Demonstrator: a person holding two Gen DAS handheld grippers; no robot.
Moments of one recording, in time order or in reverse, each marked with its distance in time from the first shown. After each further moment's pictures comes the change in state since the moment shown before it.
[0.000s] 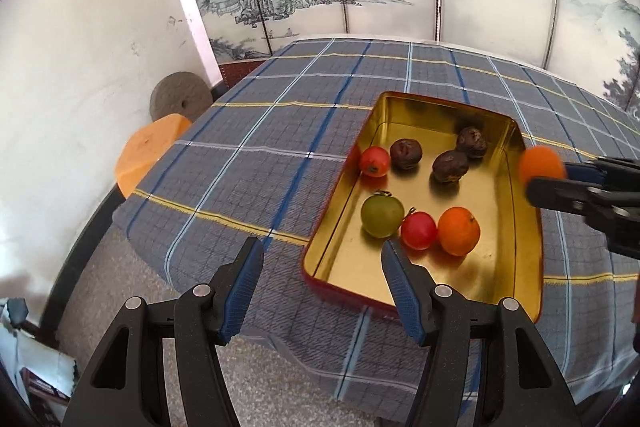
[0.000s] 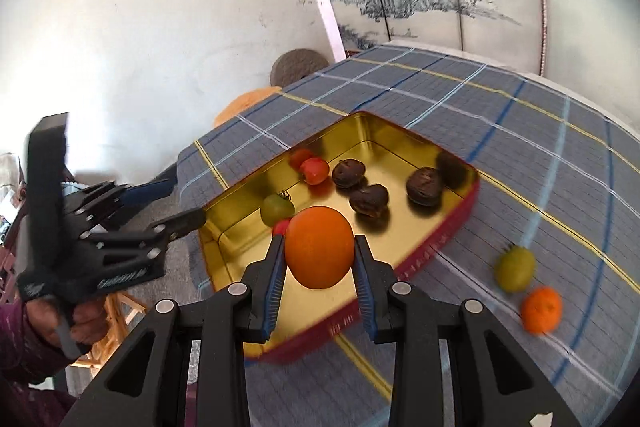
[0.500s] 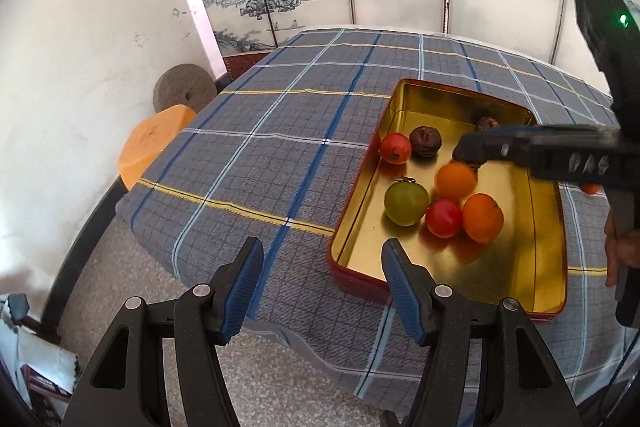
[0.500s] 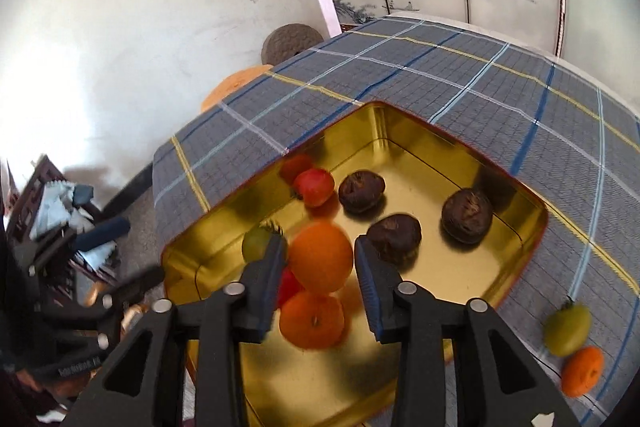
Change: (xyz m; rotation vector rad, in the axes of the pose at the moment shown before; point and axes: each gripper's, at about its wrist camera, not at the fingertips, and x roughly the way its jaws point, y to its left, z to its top) left arm 0.010 0.016 -0.008 -0.007 0.020 0.012; right arm 0.064 0.001 0.036 0.064 0.045 -0.001
